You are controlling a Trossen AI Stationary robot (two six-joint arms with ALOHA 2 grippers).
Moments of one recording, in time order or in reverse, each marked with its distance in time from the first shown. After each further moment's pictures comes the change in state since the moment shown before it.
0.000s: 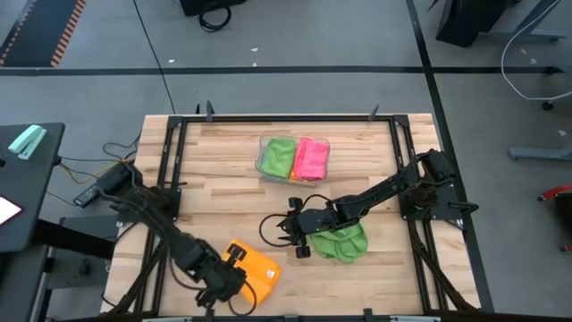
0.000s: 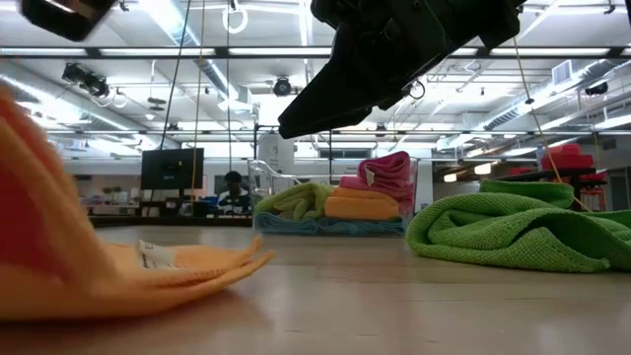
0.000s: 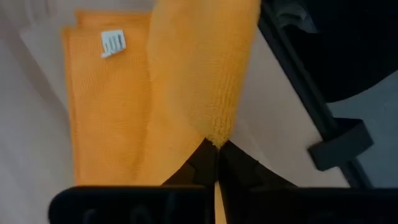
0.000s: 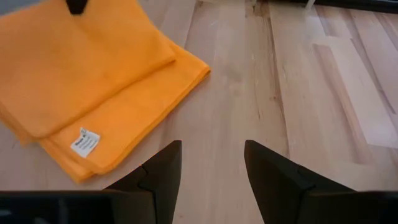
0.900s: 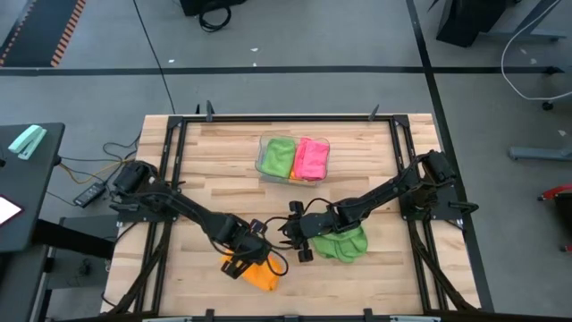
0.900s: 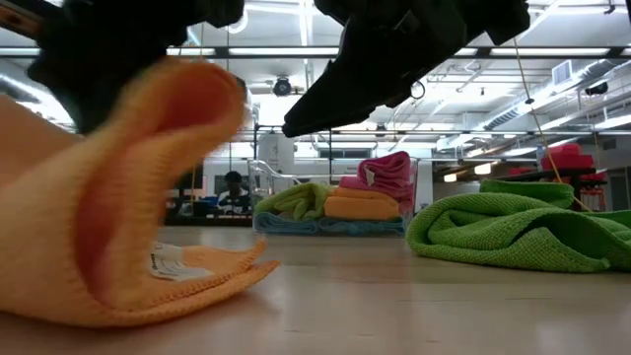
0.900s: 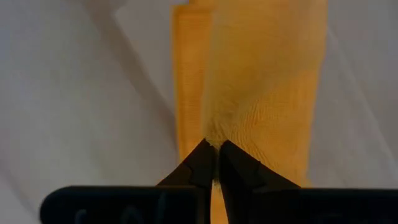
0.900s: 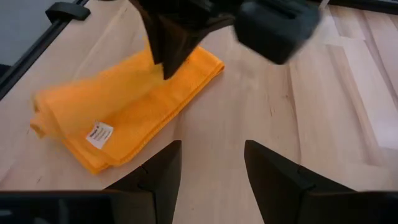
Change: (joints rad) left arm 0.305 0.098 0.000 0.009 0.089 0.287; right arm 0.026 0.000 0.000 -0.011 0.000 -0.019
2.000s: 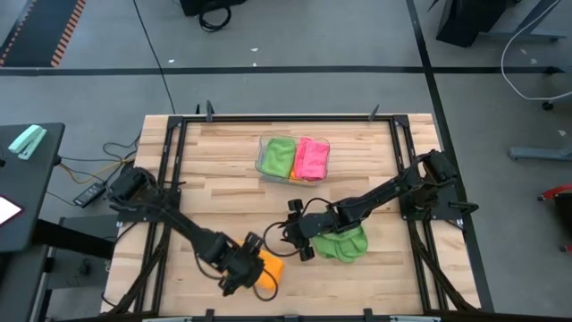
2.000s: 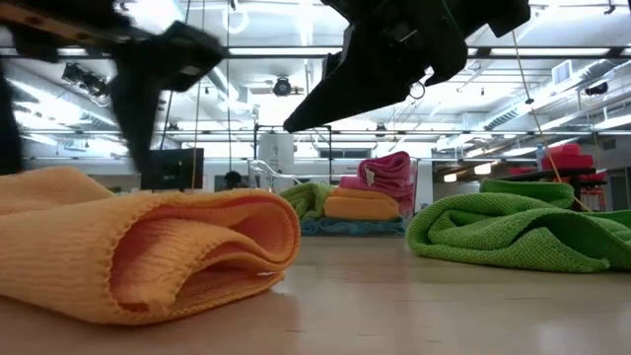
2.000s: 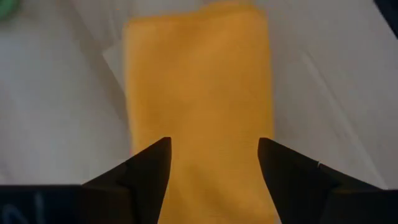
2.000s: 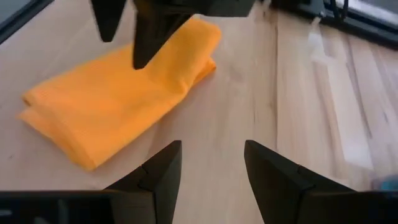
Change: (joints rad) left arm -0.146 0.011 0.002 0.084 -0.192 -0.096; right arm 0.002 -0.011 0.021 -0.060 0.041 -0.136
